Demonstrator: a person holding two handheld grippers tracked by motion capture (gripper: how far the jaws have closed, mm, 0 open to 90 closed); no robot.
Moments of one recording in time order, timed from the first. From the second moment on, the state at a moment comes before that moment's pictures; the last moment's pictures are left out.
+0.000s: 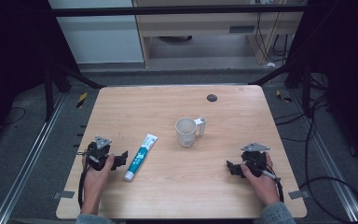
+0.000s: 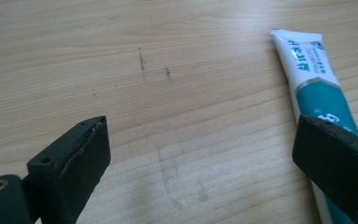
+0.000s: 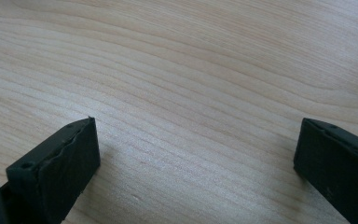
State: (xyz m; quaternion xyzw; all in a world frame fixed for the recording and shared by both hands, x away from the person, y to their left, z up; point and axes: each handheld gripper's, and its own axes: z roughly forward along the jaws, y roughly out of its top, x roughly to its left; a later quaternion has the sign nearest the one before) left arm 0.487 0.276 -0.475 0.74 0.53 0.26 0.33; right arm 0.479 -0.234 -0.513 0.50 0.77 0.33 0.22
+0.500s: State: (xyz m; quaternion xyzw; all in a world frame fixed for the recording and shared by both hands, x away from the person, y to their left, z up) left arm 0.481 0.240 -0.449 0.77 0.48 0.23 0.34; right arm 0.479 -0.234 -0.513 0.50 0.77 0.33 0.22
